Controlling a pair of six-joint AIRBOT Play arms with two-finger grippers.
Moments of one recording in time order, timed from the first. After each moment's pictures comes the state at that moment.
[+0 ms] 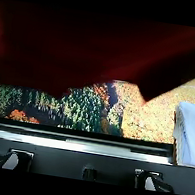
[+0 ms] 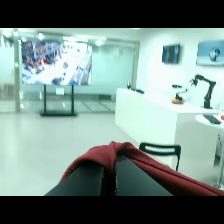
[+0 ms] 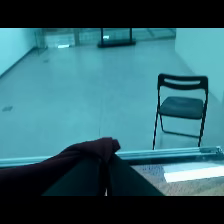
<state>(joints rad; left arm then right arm) 0.44 -0.77 2.00 0.71 -0.97 -1.36 -0.31 -0.83 1.99 -1.23 1.11 1.51</state>
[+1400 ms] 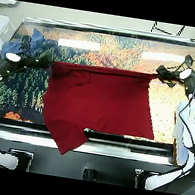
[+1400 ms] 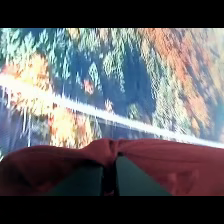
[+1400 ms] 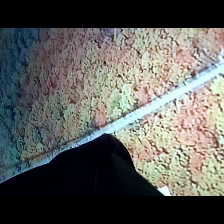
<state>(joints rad) 0.11 -1.70 1.38 0.68 -0.65 -1.19 -0.18 -1.82 1.64 -1.22 0.76 1.77</state>
